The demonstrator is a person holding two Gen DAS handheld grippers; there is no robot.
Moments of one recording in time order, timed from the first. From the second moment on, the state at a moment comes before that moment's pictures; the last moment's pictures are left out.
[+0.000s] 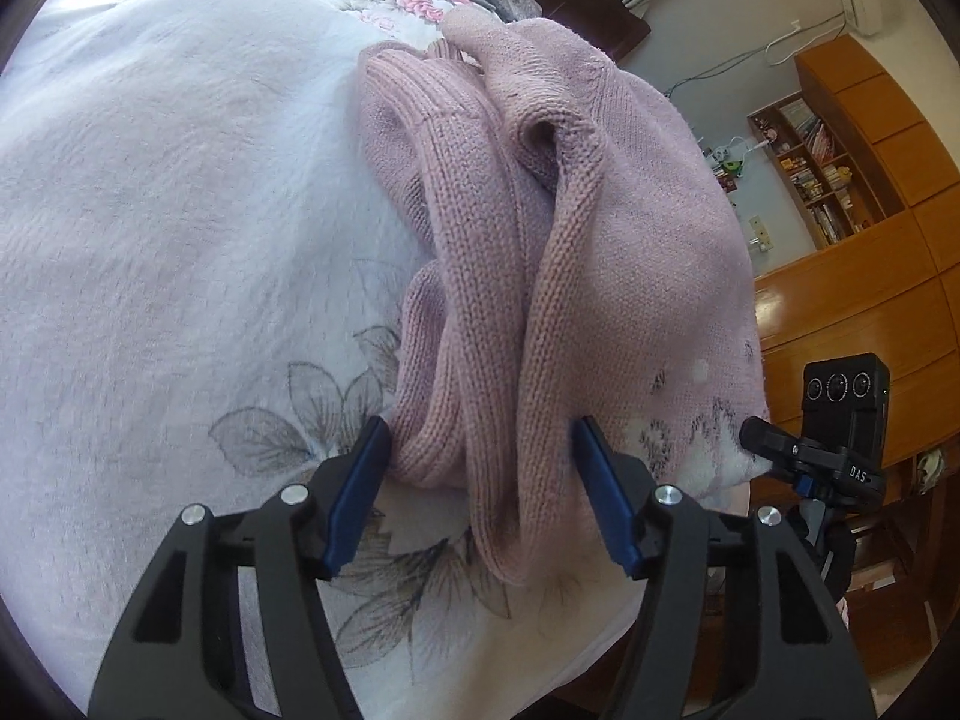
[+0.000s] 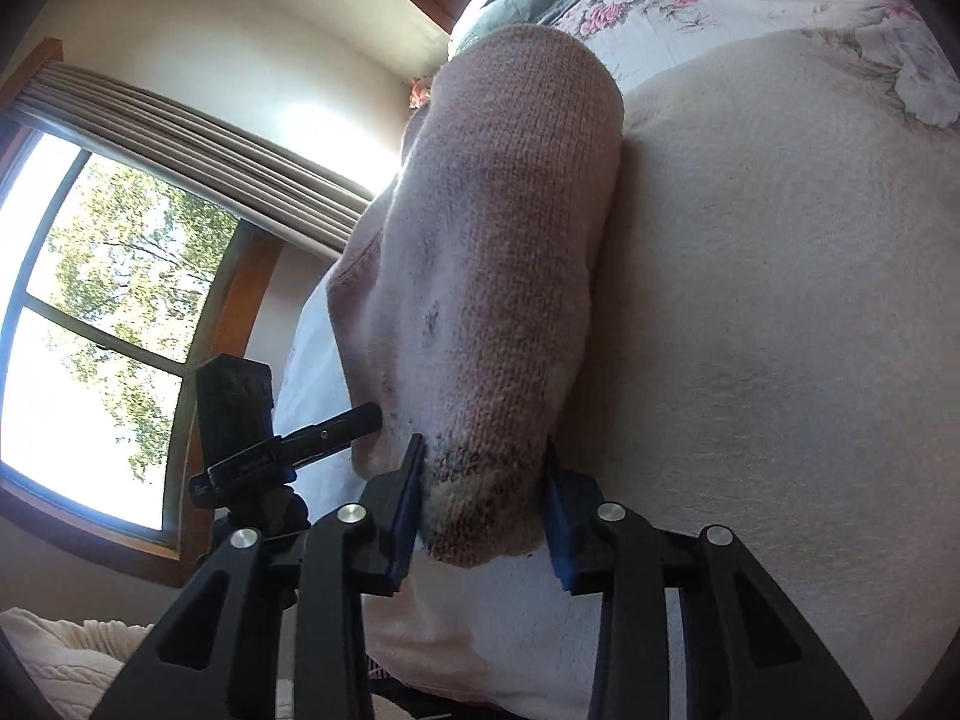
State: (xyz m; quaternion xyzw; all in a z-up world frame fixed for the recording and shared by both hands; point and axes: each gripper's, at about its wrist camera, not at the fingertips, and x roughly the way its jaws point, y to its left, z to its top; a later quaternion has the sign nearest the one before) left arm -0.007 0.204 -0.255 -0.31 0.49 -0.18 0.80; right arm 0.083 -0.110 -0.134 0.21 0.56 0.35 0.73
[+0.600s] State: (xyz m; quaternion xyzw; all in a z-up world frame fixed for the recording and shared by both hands) left arm -0.044 0.203 -0.224 -0.24 0.50 -0.09 0.83; right arm 0.042 -0.074 -0.096 0.08 0.54 0.21 0.81
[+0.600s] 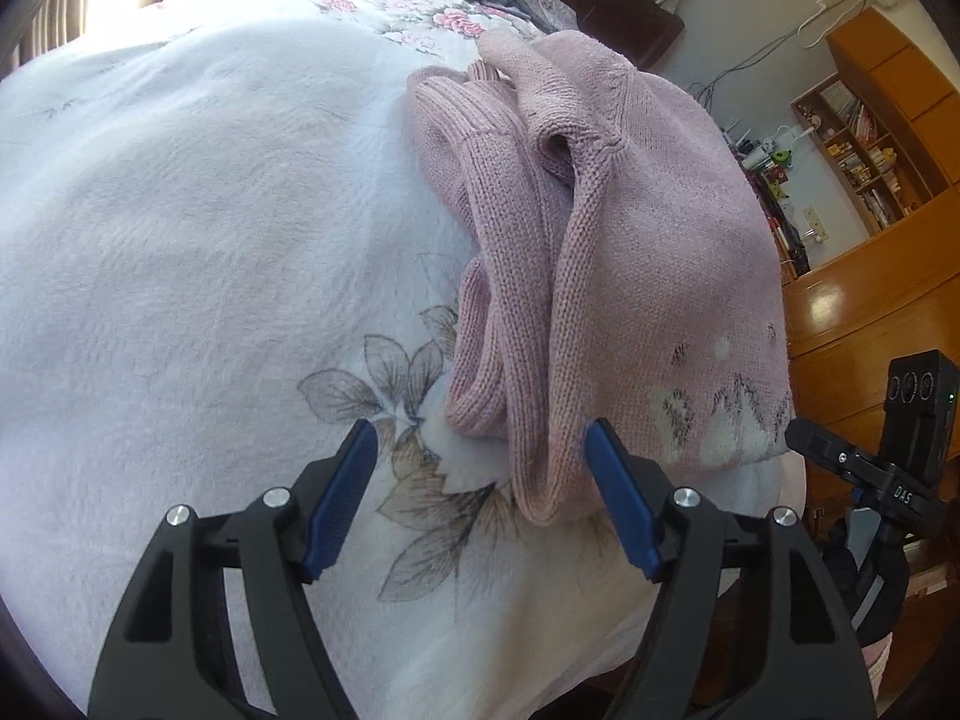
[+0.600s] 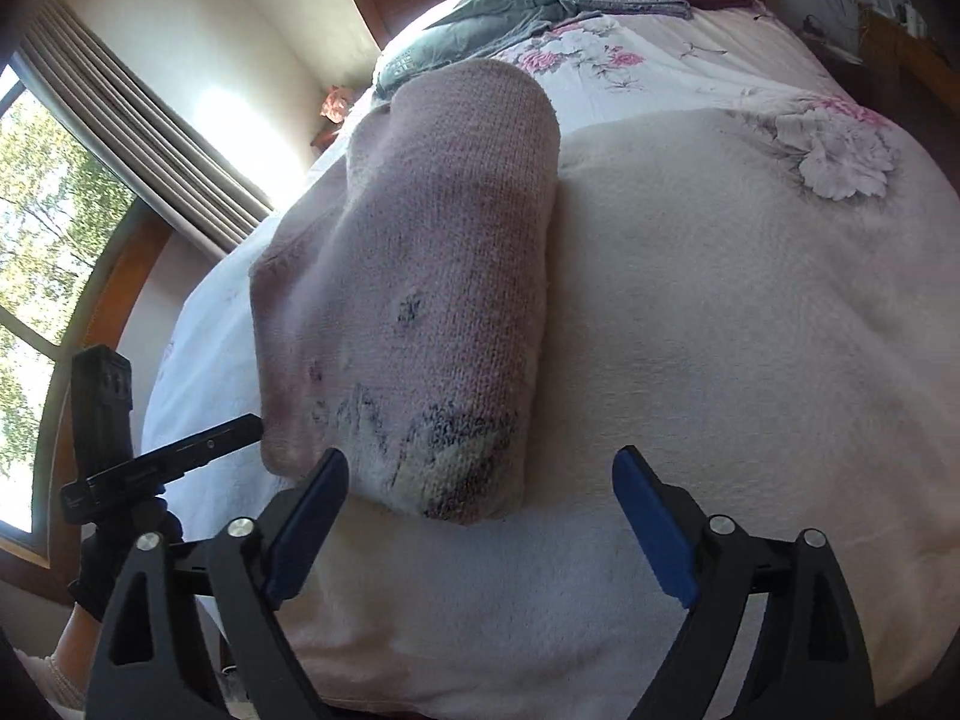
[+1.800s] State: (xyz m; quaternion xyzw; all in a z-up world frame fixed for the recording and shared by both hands) left arm -0.111 0.172 -0.105 -0.13 0.46 -0.01 0.88; right arm -0.018 -0.056 0.012 0.00 0.49 0.09 0.87
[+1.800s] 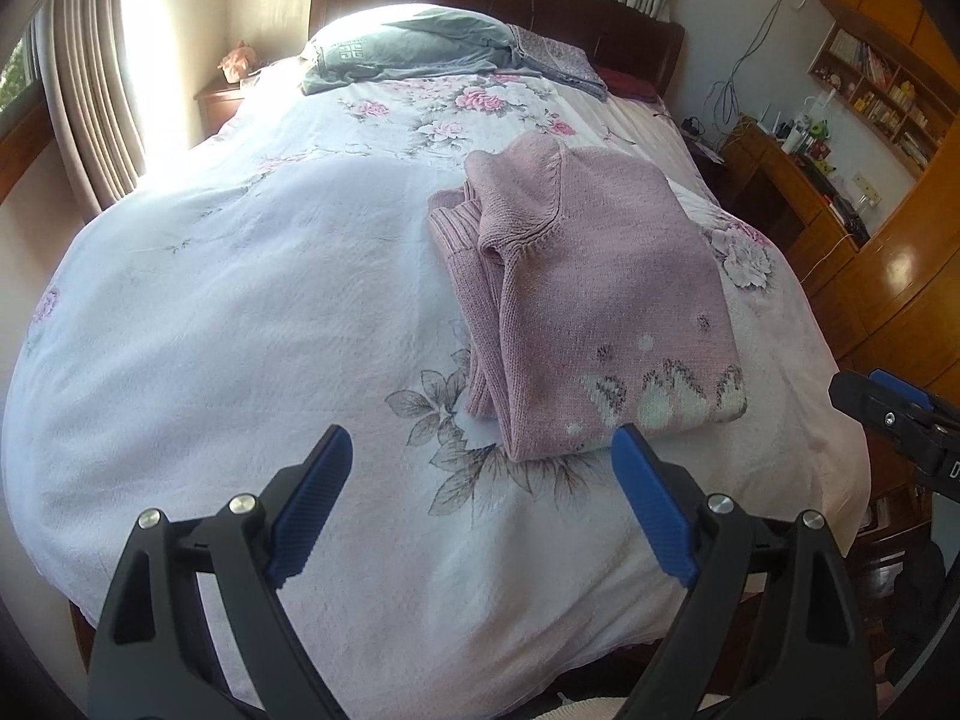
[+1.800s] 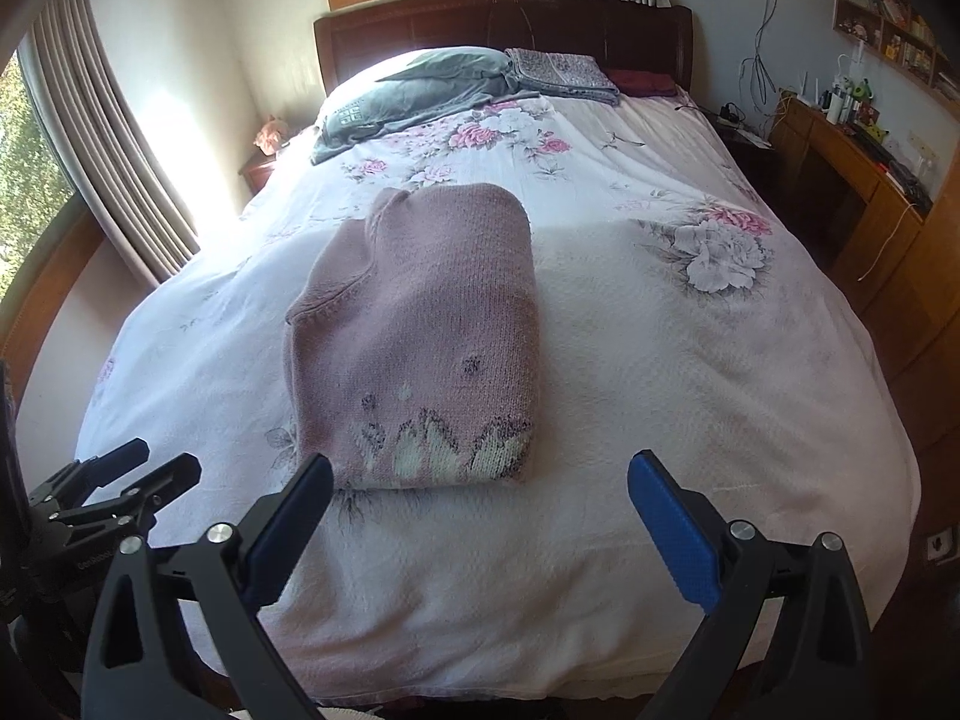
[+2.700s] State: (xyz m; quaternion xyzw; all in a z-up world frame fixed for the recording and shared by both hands) left arm -0.112 0.168 -0.107 -0.12 0.46 -0.02 0.88; right arm -0.018 -0.052 0.010 -0.03 0.49 0.07 0.87
